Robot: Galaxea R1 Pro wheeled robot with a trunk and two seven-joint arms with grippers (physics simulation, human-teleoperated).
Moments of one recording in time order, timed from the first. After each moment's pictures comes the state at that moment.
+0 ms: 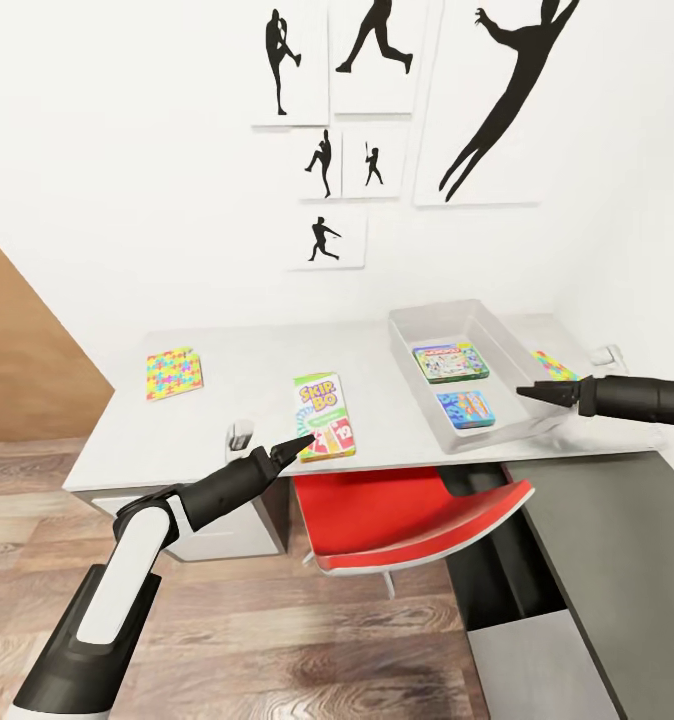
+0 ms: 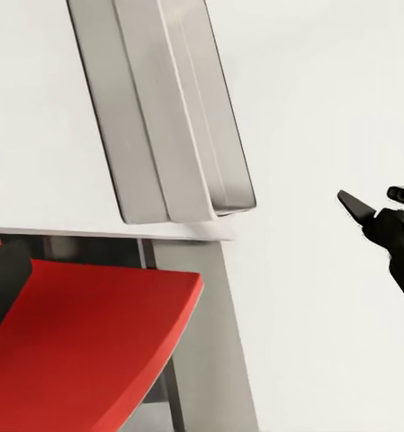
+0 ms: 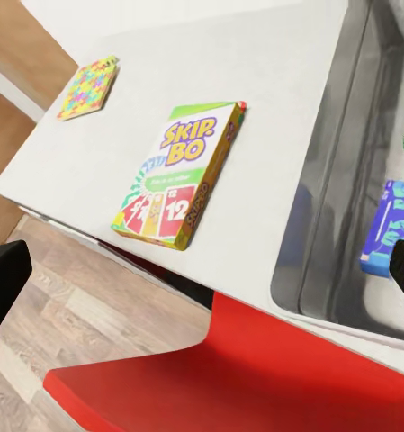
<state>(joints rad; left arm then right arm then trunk) -0.44 0.04 -0.11 -1.61 1.11 0.81 -0.14 -0.84 -0.54 -0.20 -1.38 -0.08 1.01 1.27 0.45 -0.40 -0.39</state>
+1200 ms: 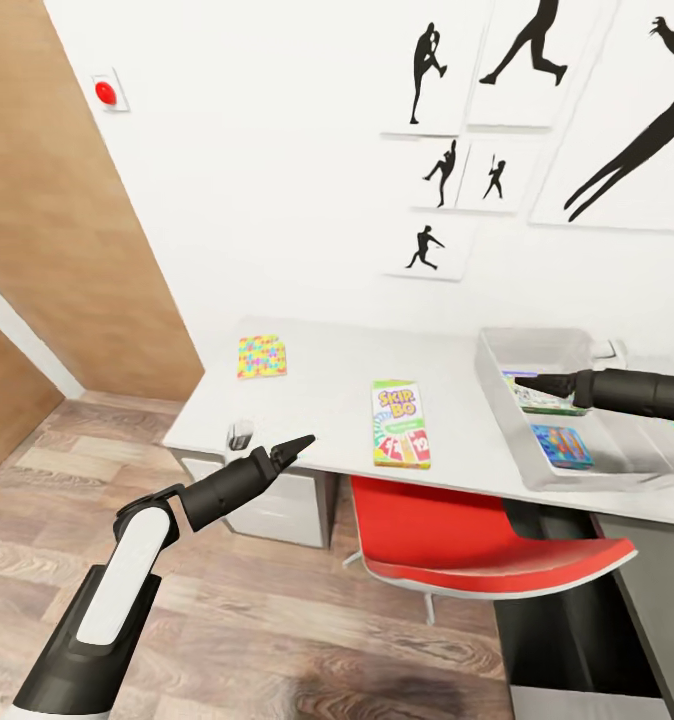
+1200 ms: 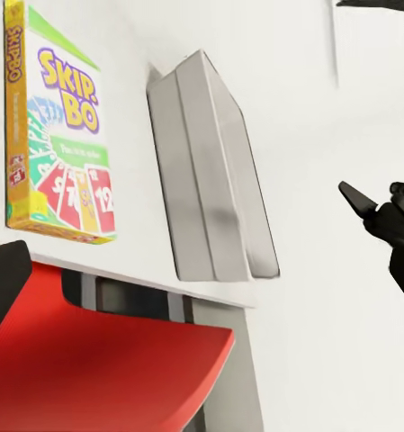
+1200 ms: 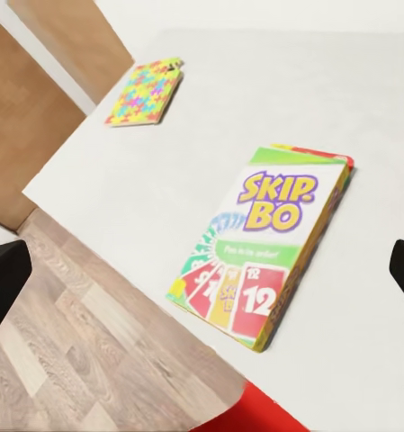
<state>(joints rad) -0.44 0.04 -0.11 -1.61 1.11 0.81 -0.15 -0.85 -0.50 -0.24 -1.42 -0.07 1.04 1.18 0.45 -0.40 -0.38</state>
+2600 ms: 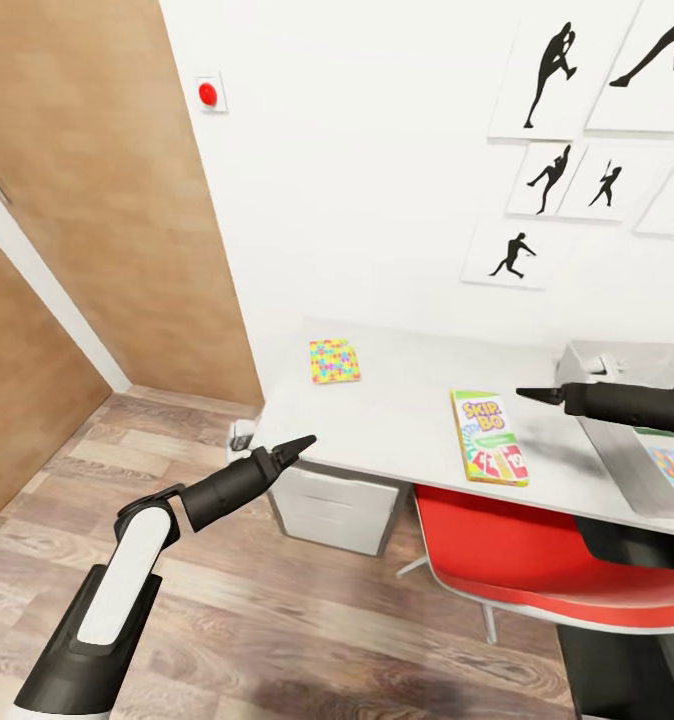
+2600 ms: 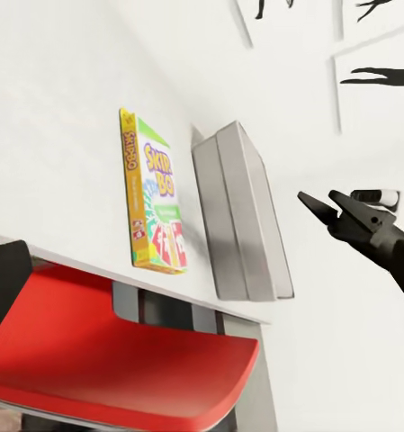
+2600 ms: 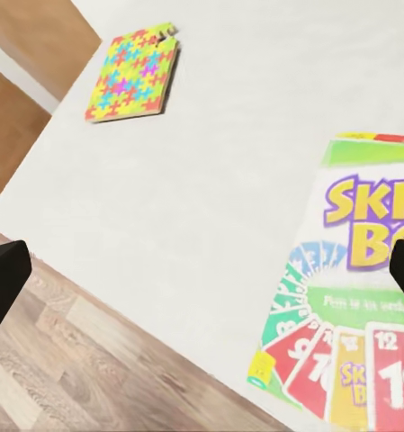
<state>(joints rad) -0.44 0.04 -0.11 -1.61 1.11 0.81 -0.15 -0.85 -0.48 -0.23 -1.29 -0.07 1.02 0.99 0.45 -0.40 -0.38</state>
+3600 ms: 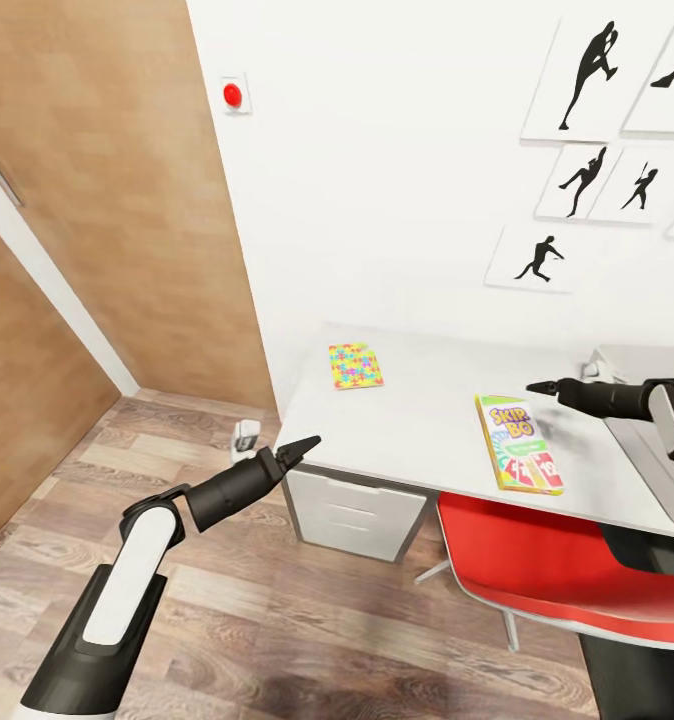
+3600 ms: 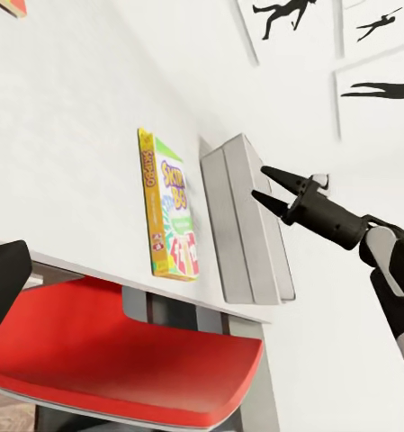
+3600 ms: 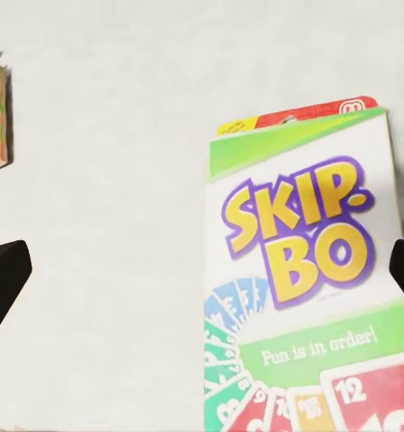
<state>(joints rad) -0.44 0.03 -0.12 -1.61 1.11 0.81 -0.14 -1.14 -0.47 -0.22 -0.66 -0.08 0.84 0.64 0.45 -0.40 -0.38</state>
